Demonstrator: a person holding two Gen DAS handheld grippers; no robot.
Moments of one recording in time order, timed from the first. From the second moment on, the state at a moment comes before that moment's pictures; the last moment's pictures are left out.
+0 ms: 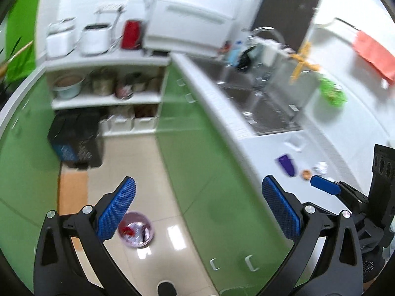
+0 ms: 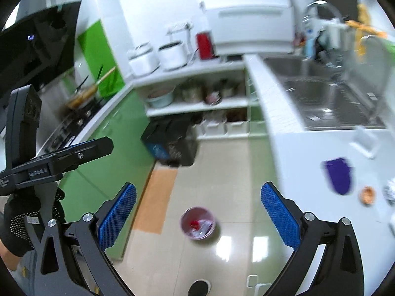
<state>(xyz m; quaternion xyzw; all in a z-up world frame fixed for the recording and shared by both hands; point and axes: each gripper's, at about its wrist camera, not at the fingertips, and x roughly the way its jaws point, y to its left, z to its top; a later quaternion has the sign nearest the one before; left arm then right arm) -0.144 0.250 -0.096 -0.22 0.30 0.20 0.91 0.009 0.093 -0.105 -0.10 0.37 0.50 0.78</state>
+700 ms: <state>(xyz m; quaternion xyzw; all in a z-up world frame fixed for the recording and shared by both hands) 0.017 0.072 -0.067 -0.14 0.32 0.05 0.93 0.086 -0.131 -0.066 -0.04 0.35 0.31 0.89</state>
